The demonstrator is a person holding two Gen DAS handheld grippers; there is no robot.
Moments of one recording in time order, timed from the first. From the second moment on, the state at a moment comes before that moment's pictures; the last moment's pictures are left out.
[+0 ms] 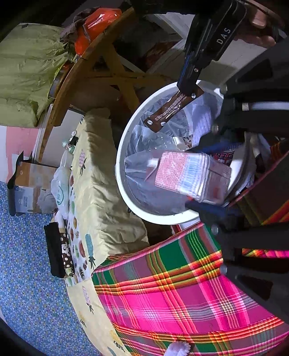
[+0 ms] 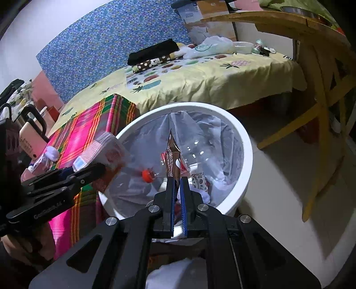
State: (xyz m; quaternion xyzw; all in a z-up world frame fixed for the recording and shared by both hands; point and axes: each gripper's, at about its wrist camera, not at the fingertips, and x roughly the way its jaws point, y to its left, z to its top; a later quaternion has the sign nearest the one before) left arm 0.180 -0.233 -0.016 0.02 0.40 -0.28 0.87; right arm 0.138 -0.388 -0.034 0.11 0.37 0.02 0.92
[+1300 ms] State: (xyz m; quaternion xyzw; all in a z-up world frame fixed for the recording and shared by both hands) left arm 0.125 -0.106 -0.008 -0.04 0.38 -0.16 0.91; right arm 0.119 -0.308 -0.021 0.07 0.35 0.14 0.92
